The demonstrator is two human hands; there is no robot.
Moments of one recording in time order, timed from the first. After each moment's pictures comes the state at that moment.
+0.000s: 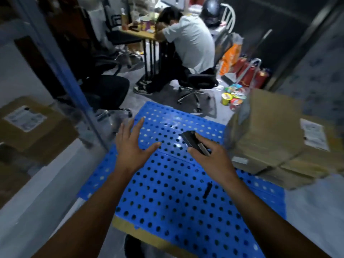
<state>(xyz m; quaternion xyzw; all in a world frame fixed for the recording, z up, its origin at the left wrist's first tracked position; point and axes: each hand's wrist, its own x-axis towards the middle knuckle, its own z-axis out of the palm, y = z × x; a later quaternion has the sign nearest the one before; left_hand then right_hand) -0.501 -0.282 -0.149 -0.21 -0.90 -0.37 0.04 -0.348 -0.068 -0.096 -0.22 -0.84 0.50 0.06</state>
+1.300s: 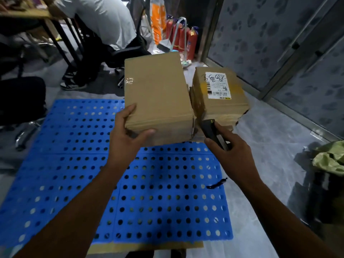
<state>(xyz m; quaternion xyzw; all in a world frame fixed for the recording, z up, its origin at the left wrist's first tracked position) -0.379 -0.049 -0.153 -0.37 -0.70 -0.60 -0.08 -0.129 0.105 -0.109 -0.41 -0.77 0.41 0.25</state>
